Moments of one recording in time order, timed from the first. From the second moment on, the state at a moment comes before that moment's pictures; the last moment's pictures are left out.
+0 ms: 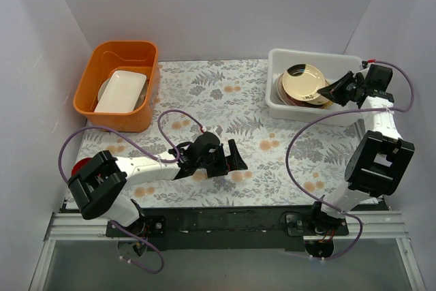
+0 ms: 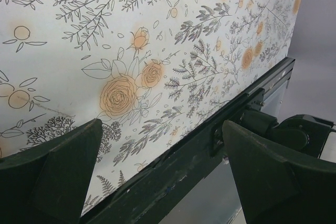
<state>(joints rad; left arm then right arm) -0.94 1.47 0.70 0.07 0.14 -1.08 -0.34 1.60 1.26 -0.37 -0.64 0.57</state>
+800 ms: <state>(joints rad) -0.94 1.47 0.70 0.07 0.15 -1.08 -0.39 1.73 1.27 -0.34 -0.65 0.60</state>
